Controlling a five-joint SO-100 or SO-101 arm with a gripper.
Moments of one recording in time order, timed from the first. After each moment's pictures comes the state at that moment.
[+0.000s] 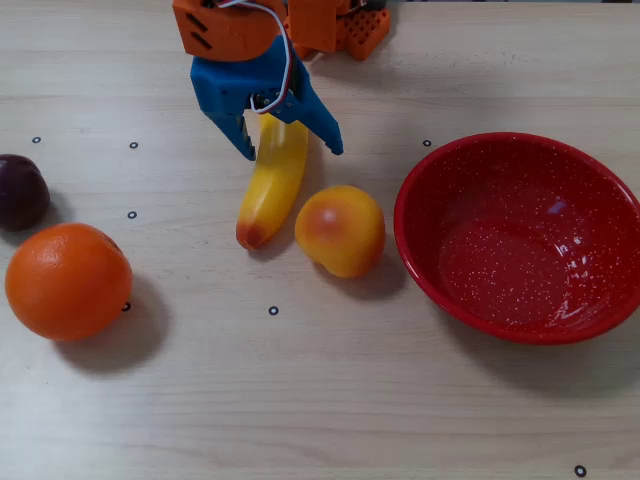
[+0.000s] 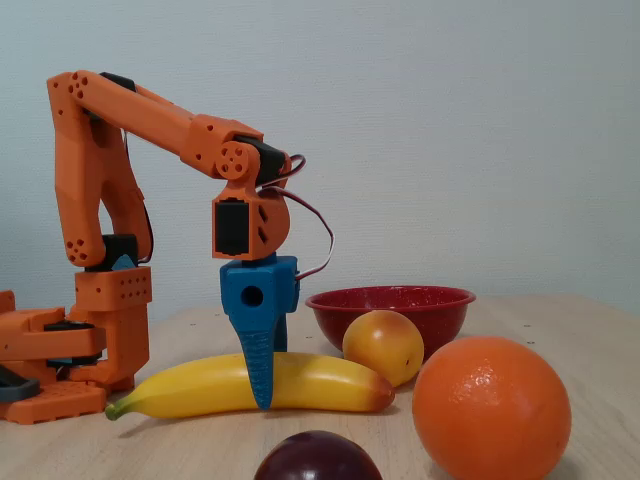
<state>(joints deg) 20.8 99.0 120.2 65.2 -101.8</state>
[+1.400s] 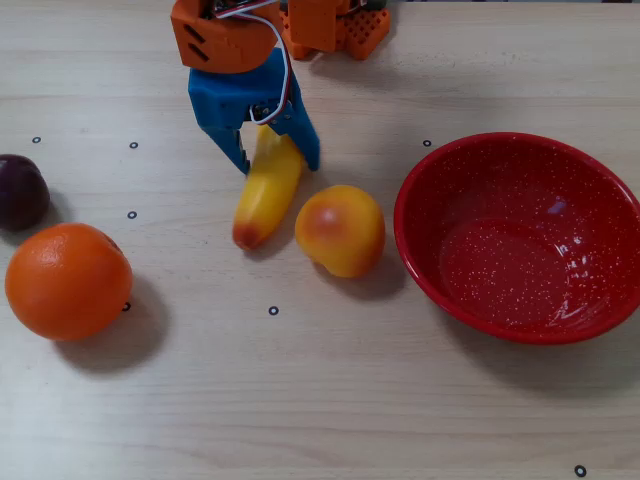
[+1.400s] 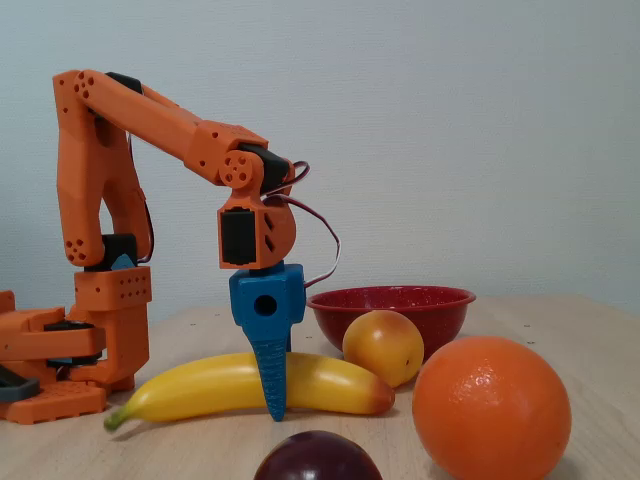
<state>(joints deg) 21.1 94.8 120.1 59.8 -106.2</state>
